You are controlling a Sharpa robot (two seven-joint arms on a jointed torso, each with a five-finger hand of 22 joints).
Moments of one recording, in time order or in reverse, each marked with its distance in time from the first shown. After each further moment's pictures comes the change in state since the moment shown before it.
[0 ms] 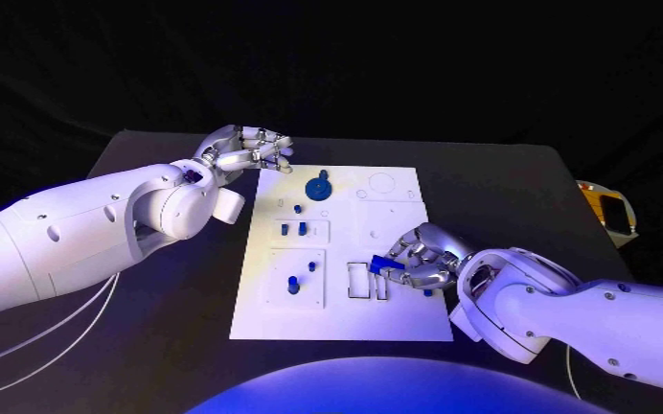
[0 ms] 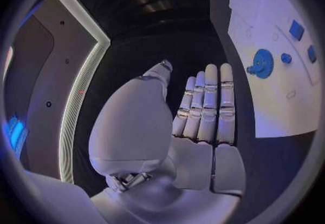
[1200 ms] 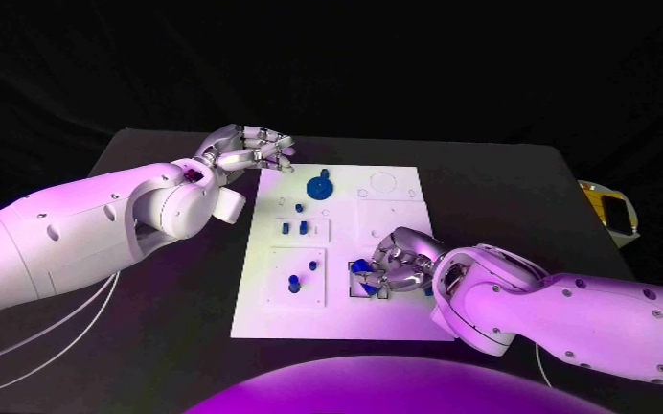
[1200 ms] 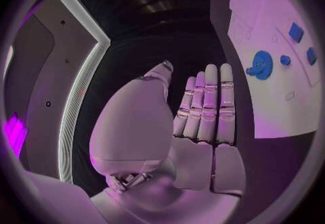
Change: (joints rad) left arm 0.000 -0.006 0.000 0.010 0.000 0.003 -0.005; left_hand 0.010 0.010 0.000 0.000 0.000 0.000 0.000 0.000 -0.001 -0.007 0.000 0.000 0.001 0.000 0.000 -0.004 0.002 0.000 0.000 0.000 -0.005 -0.003; right arm -0.012 0.116 0.000 -0.083 -0.078 0.083 -0.028; right_hand -0.092 -0.008 -0.148 0.101 -0.086 0.018 0.005 0.101 0.576 0.059 -0.009 0.092 0.044 0.002 -0.010 0.004 0.000 0.000 0.000 -0.007 0.005 0.000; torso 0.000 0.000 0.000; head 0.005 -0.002
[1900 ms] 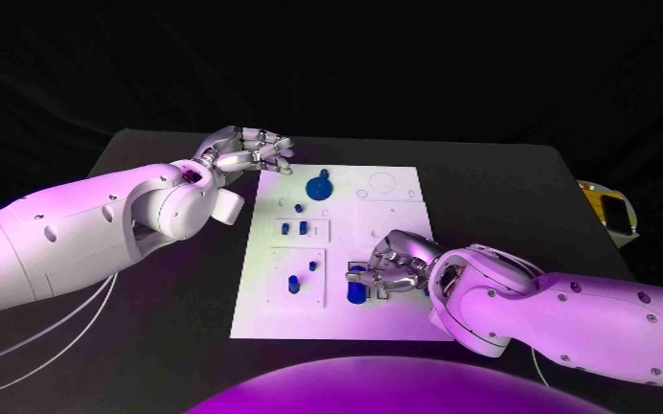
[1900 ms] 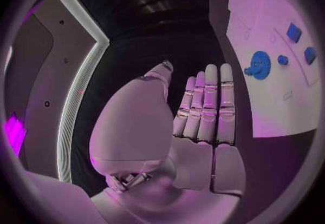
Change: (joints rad) left arm 0.000 -0.005 0.000 0.002 -0.001 0.003 -0.013; left_hand 0.000 0.000 0.000 0.000 0.000 0.000 0.000 0.000 -0.001 -0.002 0.002 0.000 0.000 -0.004 0.004 0.000 0.001 0.000 0.000 0.000 -0.004 -0.002; right arm -0.002 0.013 0.000 -0.001 -0.063 0.033 -0.017; right_hand -0.131 0.052 -0.218 0.028 -0.164 0.076 -0.063 0.027 0.019 0.009 -0.009 0.029 0.000 0.001 -0.008 0.012 0.000 0.000 0.000 -0.014 0.027 0.000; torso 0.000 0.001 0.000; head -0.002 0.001
